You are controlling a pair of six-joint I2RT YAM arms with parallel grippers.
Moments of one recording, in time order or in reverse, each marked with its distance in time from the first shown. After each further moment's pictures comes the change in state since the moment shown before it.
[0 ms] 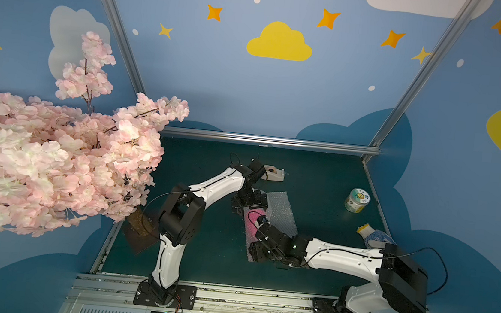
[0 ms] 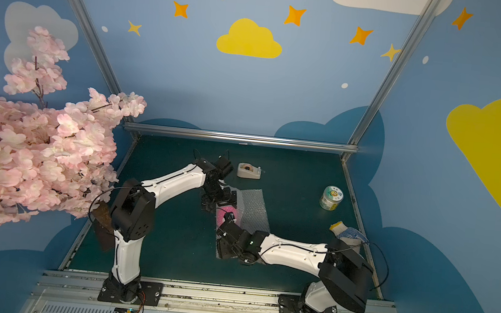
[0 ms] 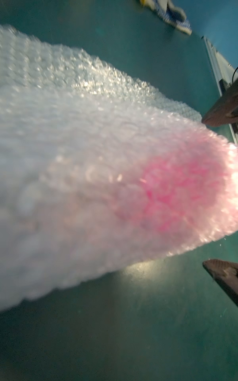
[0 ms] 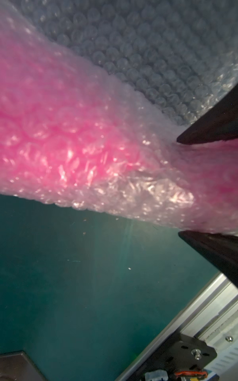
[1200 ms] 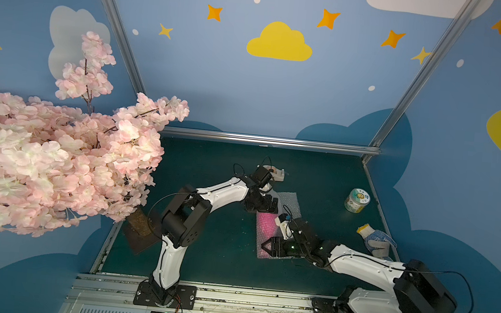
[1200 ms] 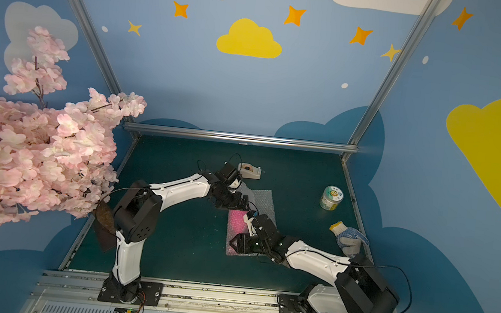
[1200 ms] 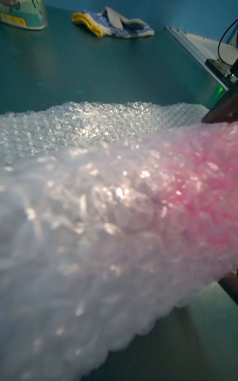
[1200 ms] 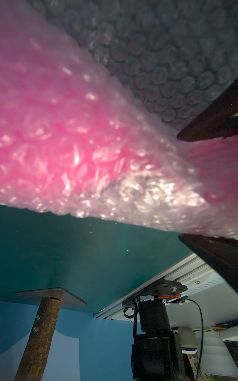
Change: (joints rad) left arm -0.074 0.035 -0.109 0.369 -0.001 0.212; right arm -0.313 -0.211 -0.308 0.281 -0.402 -0.027
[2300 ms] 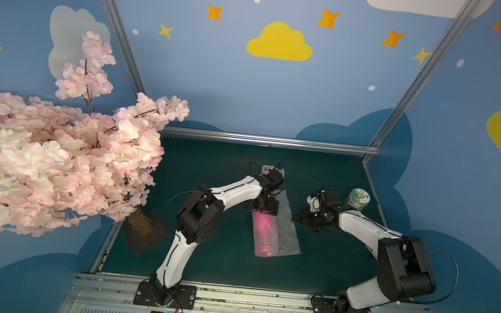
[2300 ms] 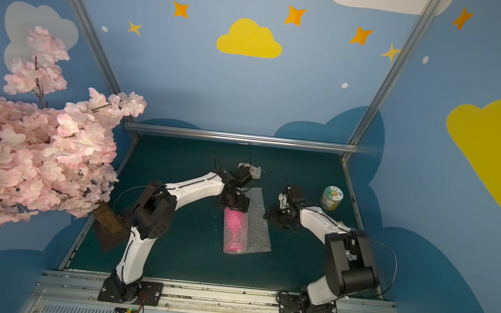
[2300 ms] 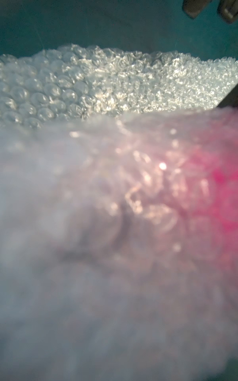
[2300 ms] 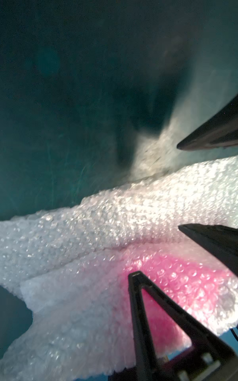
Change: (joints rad) left arm -0.061 0.138 0.221 -0.259 -0.259 -0.038; right arm -0.539 0.308 0.359 -0.397 -0.101 -0.178
